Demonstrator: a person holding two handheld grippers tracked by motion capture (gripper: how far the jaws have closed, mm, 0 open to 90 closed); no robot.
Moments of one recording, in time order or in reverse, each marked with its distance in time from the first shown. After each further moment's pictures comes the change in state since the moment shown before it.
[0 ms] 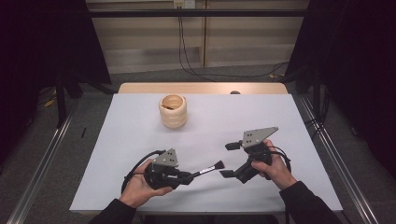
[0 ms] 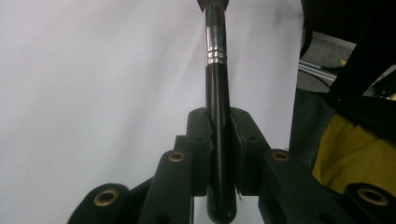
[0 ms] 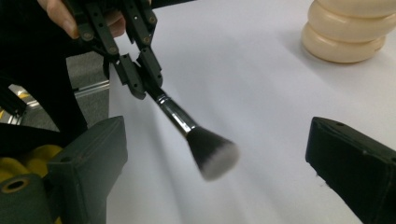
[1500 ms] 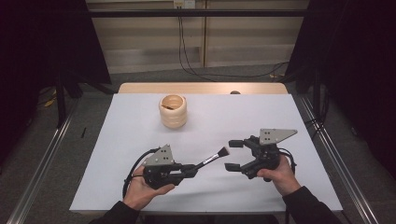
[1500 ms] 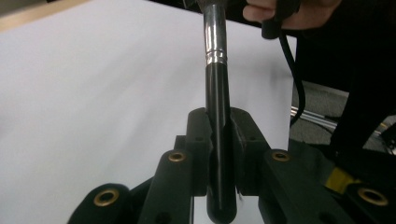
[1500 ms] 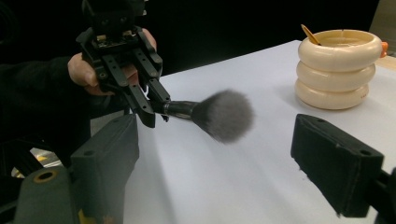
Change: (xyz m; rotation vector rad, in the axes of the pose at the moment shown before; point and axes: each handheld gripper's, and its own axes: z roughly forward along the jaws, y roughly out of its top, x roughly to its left) left arm -0.011 0.011 -0.011 -0.242 0.046 0.023; right arm -0.003 -0.012 -0.019 -0.281 0.042 0.063
